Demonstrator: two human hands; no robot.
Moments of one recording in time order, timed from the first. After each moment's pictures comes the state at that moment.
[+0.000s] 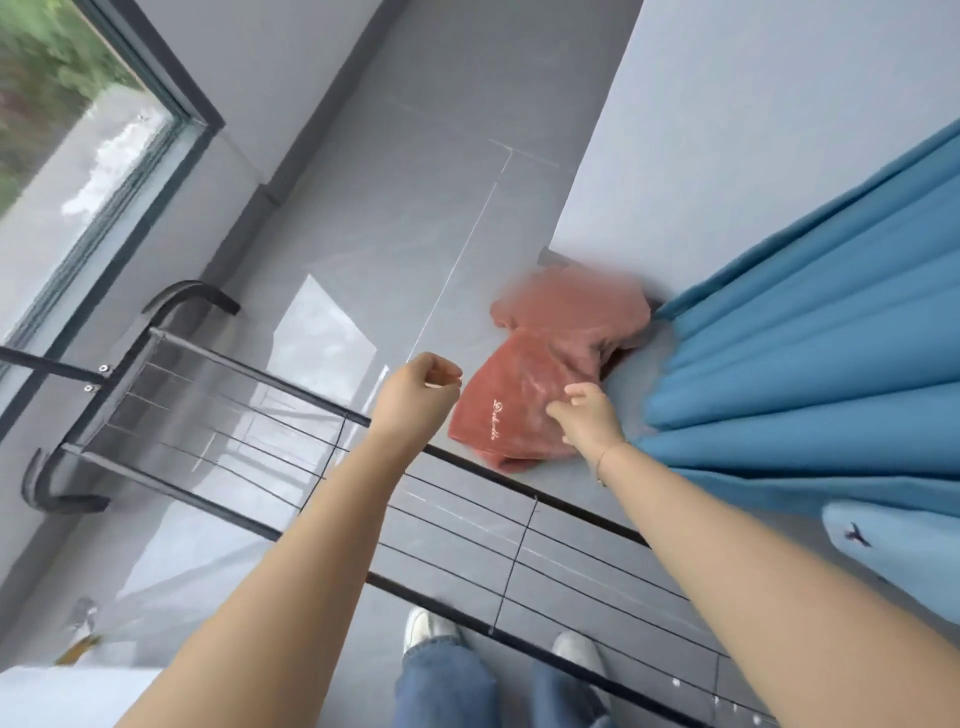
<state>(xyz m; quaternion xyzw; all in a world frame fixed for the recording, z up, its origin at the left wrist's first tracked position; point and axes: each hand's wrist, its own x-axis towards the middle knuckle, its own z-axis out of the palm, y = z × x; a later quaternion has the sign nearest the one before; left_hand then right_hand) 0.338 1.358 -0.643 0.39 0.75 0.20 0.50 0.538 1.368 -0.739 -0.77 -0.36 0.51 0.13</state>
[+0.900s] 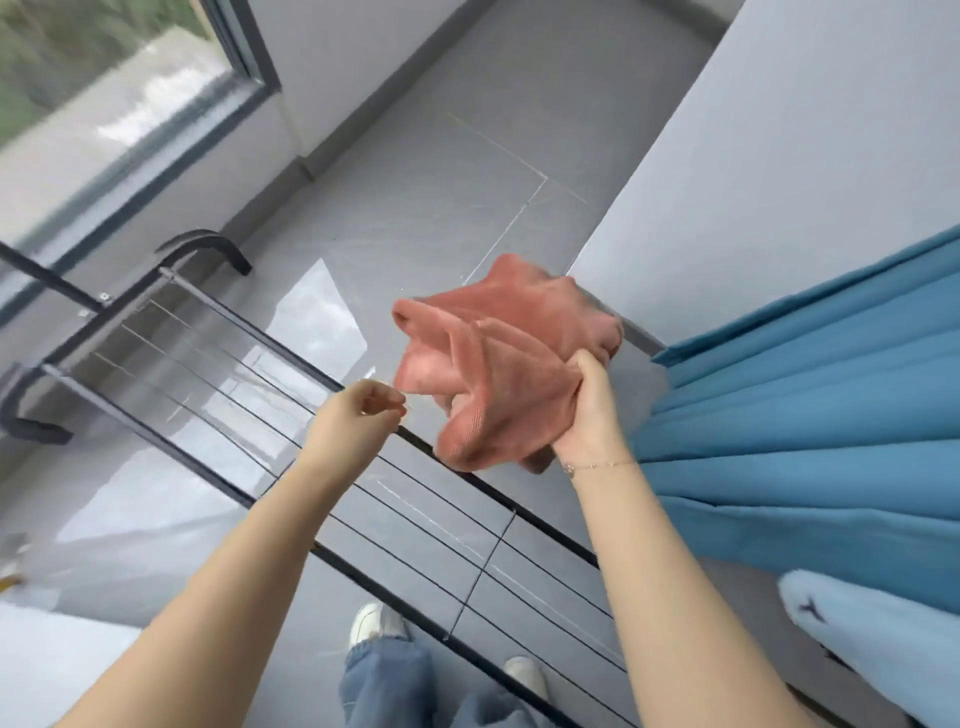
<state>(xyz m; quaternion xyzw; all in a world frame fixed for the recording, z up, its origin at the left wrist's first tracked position) 0.297 1.297 -0.653 0.30 0.77 0.25 0.50 0.494 1.382 -0.678 -0.59 -0.11 0.68 0.42</state>
